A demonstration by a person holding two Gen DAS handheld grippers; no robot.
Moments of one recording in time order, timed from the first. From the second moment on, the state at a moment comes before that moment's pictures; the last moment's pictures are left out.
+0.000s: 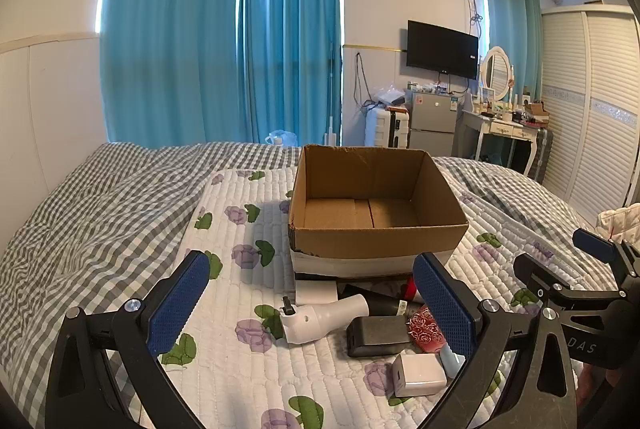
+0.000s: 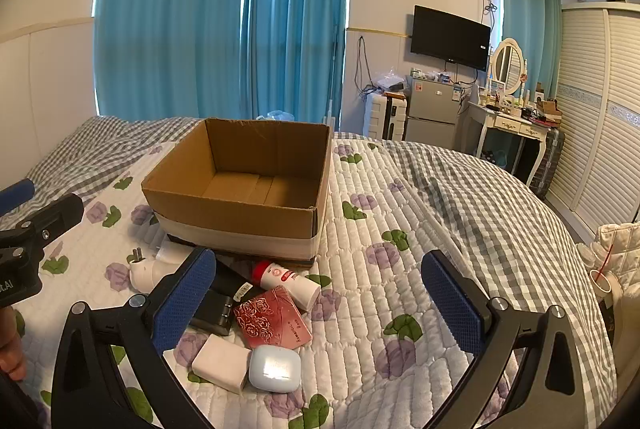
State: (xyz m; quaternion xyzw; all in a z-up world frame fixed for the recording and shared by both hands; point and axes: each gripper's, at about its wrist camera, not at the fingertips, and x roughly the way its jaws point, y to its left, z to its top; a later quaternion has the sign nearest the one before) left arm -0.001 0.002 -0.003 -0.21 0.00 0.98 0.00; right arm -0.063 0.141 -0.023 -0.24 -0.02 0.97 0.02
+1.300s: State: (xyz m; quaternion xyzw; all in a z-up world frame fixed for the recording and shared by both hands) left arm 0.011 0.022 0.018 -0.24 -0.01 0.97 -0.02; right arm -0.046 0.148 0.021 -0.23 -0.05 0.97 -0.01
